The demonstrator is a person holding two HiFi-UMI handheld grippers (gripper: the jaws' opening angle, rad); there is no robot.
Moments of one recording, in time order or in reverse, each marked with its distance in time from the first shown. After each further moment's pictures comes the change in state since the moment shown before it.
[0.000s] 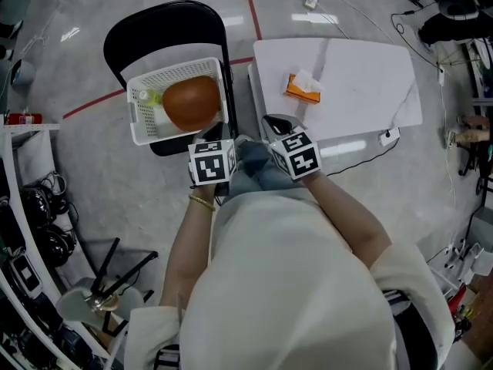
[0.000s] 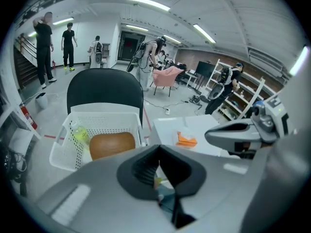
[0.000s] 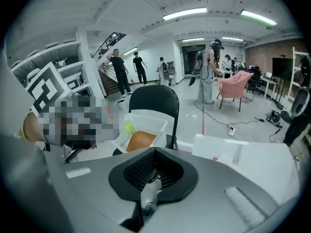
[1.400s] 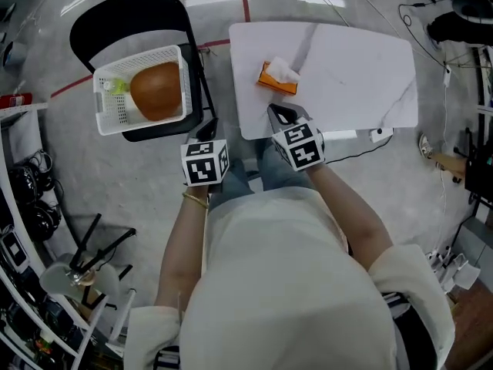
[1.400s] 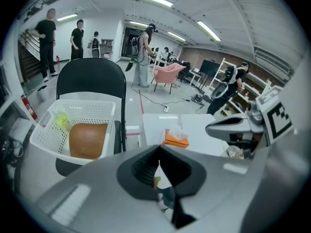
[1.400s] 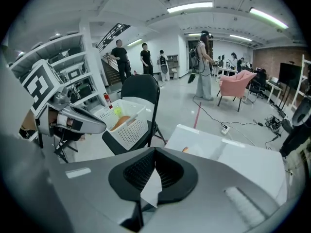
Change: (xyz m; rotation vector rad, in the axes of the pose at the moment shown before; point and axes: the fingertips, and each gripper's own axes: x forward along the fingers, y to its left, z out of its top) left arm 0.067 -0.113 -0.015 -0.056 0.023 0.025; right arm -0.029 -0.148 -0.061 -0.088 0.087 0.008
